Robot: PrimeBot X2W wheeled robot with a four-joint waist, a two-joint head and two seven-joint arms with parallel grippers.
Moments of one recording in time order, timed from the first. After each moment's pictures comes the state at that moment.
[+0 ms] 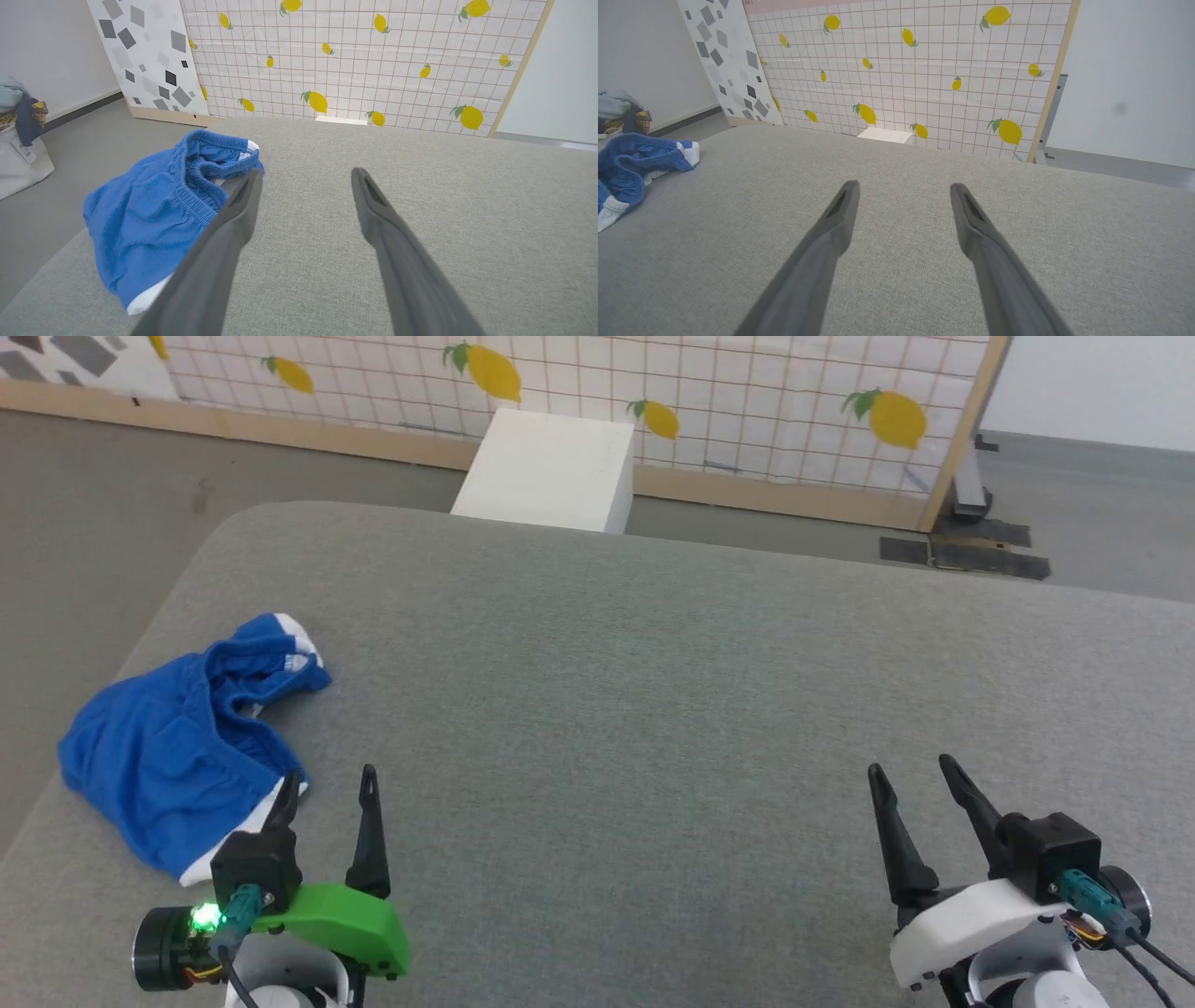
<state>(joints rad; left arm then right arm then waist) -0.01 0.06 0.02 0.08 -0.06 -0.01 -0.11 -0.01 -0.05 0.02 0.12 0.09 0.13 -0.11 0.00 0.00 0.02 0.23</state>
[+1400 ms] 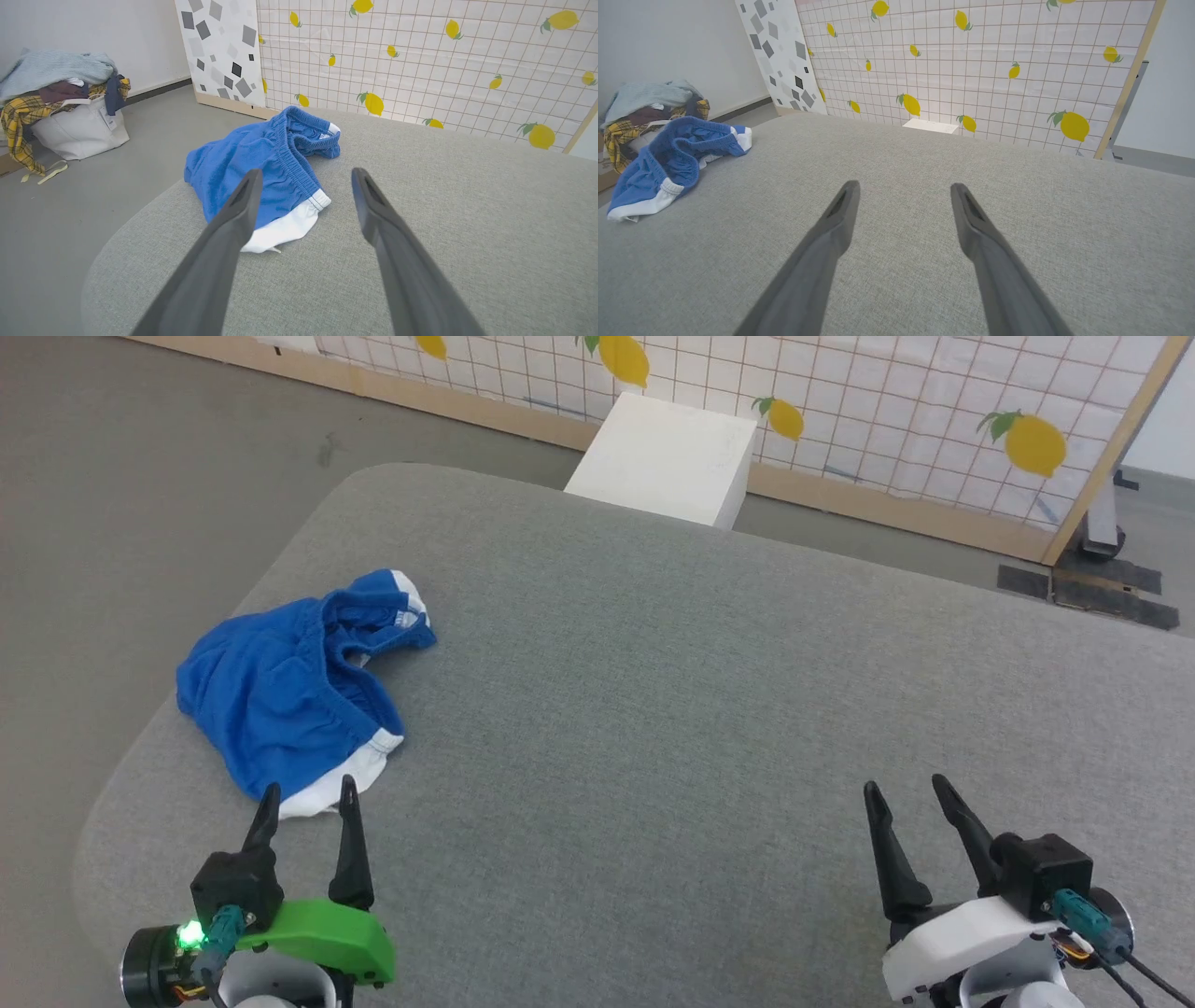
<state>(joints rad) -0.01 0.05 0.06 0.14 -0.08 -0.01 -0.20 -0.02 -0.05 0.03 0.23 0.13 0.13 -0.20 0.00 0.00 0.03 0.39</state>
